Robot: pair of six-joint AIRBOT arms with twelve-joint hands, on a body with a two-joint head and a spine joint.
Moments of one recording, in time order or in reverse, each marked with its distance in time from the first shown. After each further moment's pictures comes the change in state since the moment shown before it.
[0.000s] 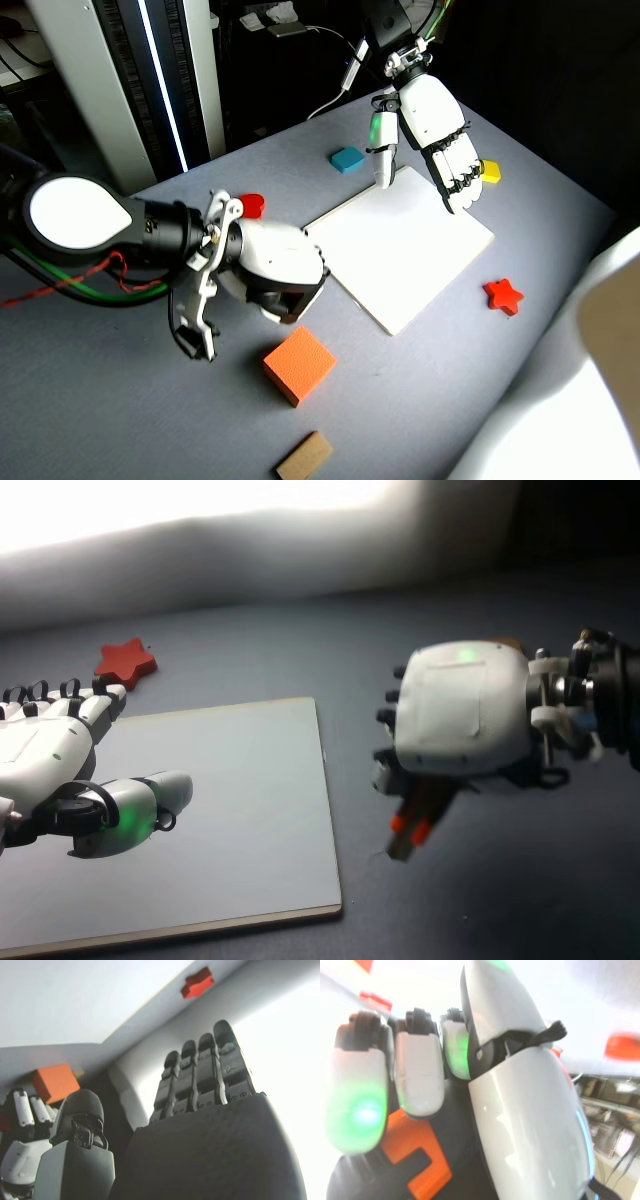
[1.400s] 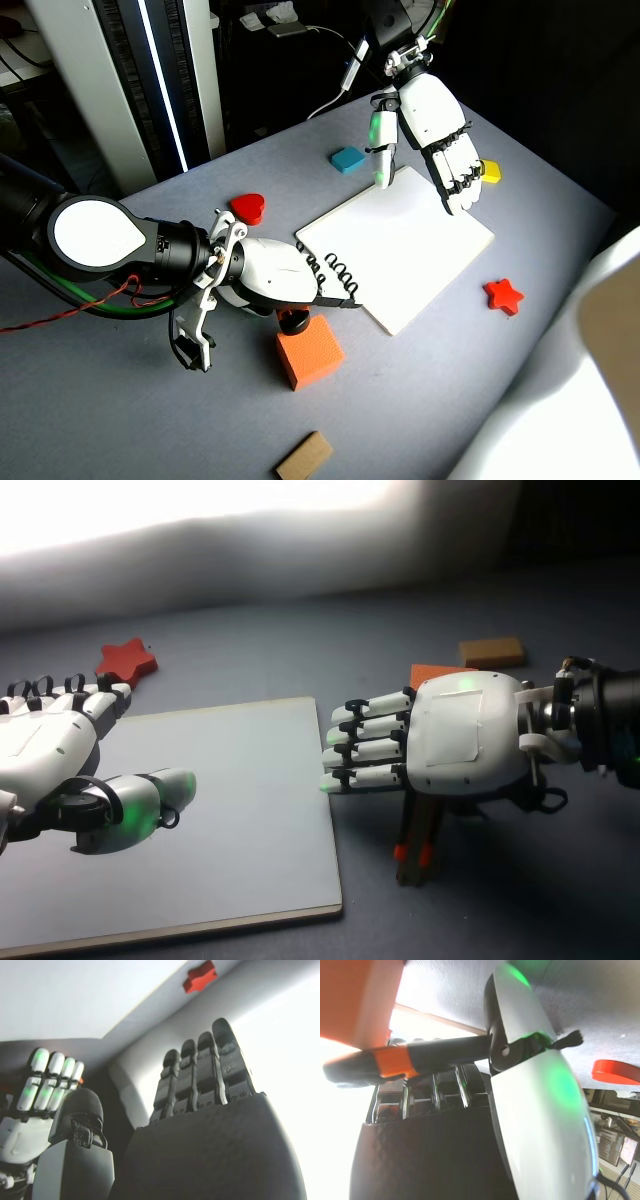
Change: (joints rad) left arm -0.012 0.001 -0.001 0.002 0.008 0.005; right arm -0.062 -0.074 0.100 -0.207 -0.041 0.164
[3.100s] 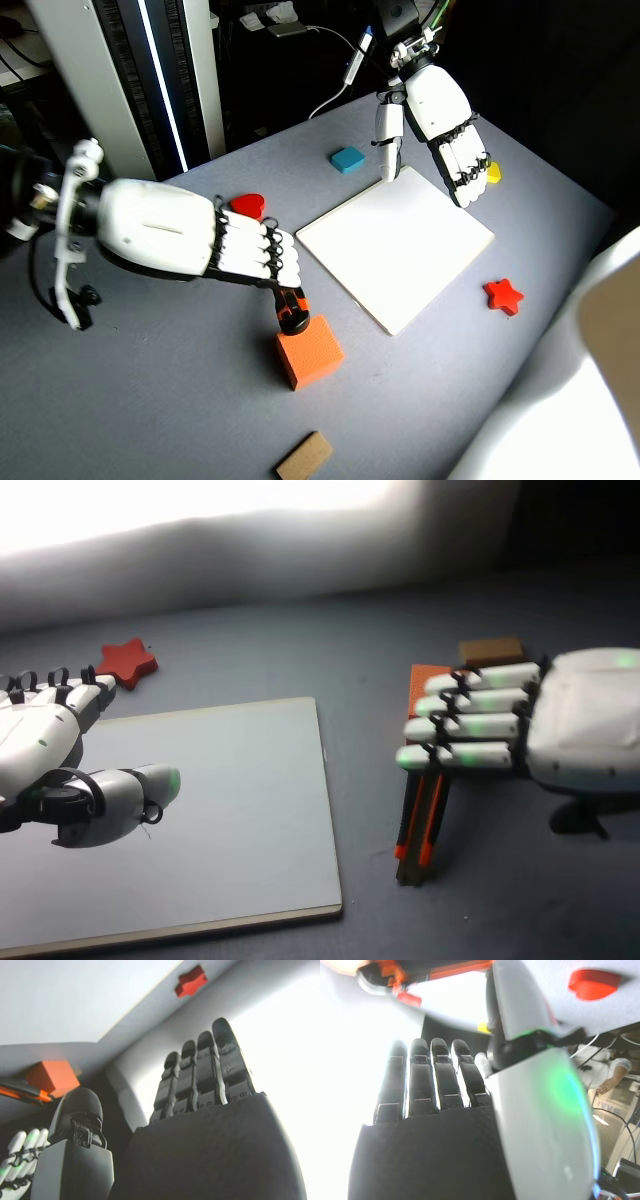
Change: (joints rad) left arm -0.024 0.040 -0.003 -0.037 0.034 0.040; right arm -0.001 0.397 -0.342 0.278 0.012 -0.076
